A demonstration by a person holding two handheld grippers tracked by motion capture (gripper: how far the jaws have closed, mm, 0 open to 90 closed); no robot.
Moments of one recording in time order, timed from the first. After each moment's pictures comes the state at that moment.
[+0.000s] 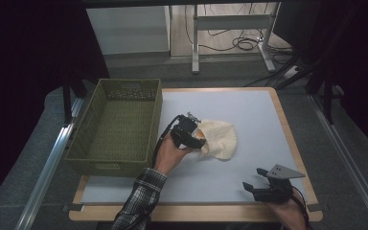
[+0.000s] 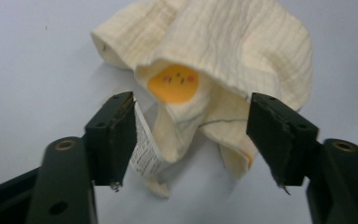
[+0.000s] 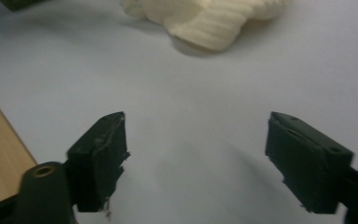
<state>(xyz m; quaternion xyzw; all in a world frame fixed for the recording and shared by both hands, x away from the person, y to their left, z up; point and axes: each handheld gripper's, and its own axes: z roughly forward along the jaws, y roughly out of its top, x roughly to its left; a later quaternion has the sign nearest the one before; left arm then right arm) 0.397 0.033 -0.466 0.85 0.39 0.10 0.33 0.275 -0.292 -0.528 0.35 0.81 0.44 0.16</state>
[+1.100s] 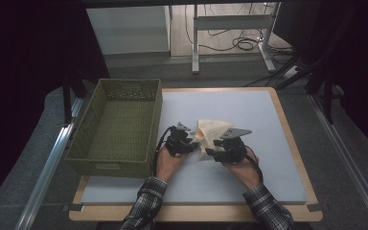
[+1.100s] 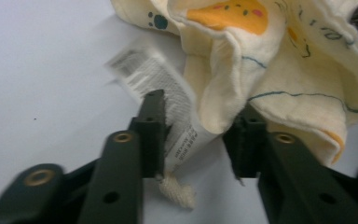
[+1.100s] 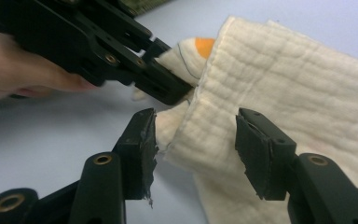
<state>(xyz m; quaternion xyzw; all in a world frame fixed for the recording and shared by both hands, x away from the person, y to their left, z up) 0.403 0.054 -0.530 0.81 0.43 0.08 0.39 0.375 -0.166 -0.500 0.31 0.84 0.42 0.14</state>
